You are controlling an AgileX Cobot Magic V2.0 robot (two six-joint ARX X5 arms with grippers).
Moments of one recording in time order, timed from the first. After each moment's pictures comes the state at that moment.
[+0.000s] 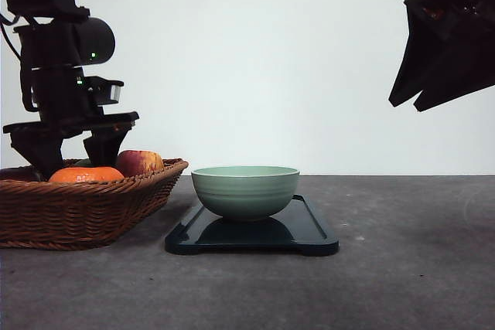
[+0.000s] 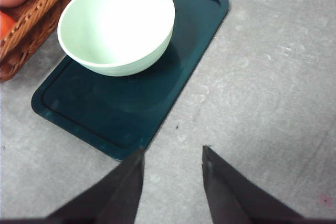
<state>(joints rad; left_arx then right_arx) -0.20 1.93 1.47 -0.78 0.05 0.01 0.46 0.99 0.68 -0.35 -0.10 0.12</state>
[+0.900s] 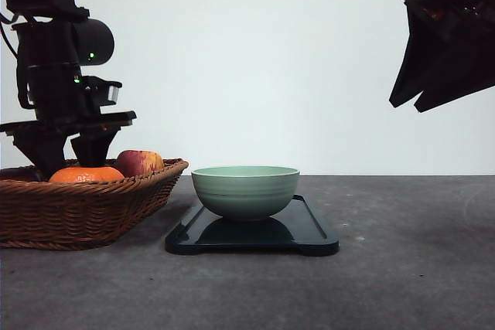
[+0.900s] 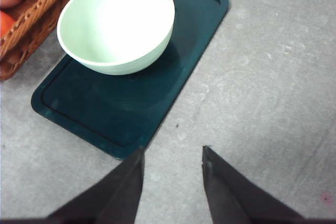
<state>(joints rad) -0.20 1.91 1.47 -0.82 0.05 0.01 0.46 0.99 0.68 -0.35 -0.10 0.12</state>
